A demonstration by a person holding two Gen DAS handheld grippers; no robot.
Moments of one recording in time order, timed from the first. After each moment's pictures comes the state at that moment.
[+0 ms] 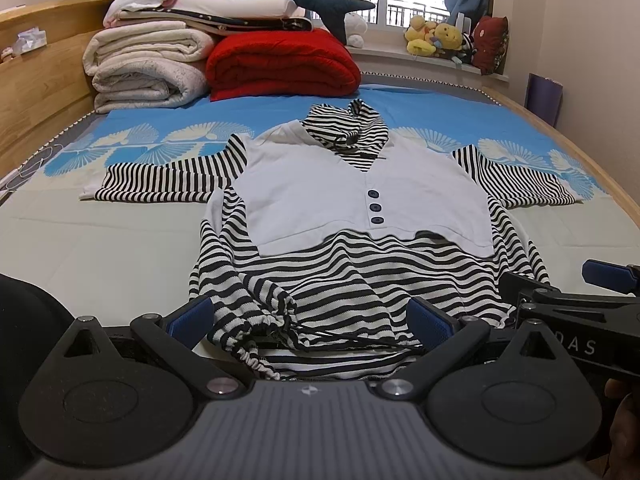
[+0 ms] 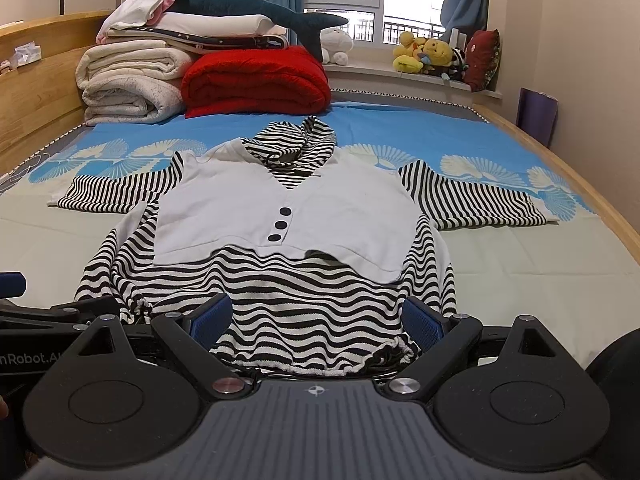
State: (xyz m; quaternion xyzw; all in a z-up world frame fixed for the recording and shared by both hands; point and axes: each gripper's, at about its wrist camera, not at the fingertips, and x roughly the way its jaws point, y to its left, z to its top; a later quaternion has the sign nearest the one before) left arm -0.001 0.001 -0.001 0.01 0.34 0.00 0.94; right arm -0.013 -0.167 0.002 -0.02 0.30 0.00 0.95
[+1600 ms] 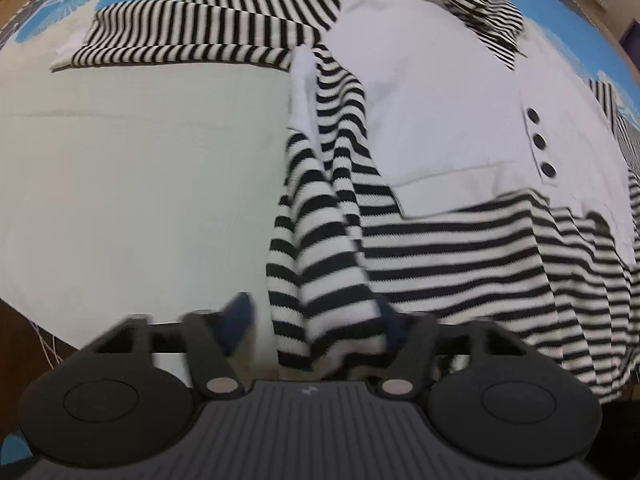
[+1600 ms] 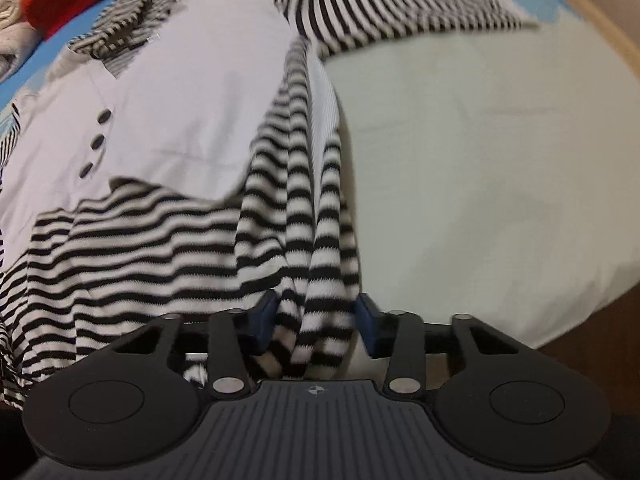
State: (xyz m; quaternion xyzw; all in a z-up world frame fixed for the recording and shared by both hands) left arm 0.196 0.141 -0.116 -0.02 0.58 0.03 0.81; right arm 0.144 -0.311 -0.090 0.12 0.56 -0.09 0.82
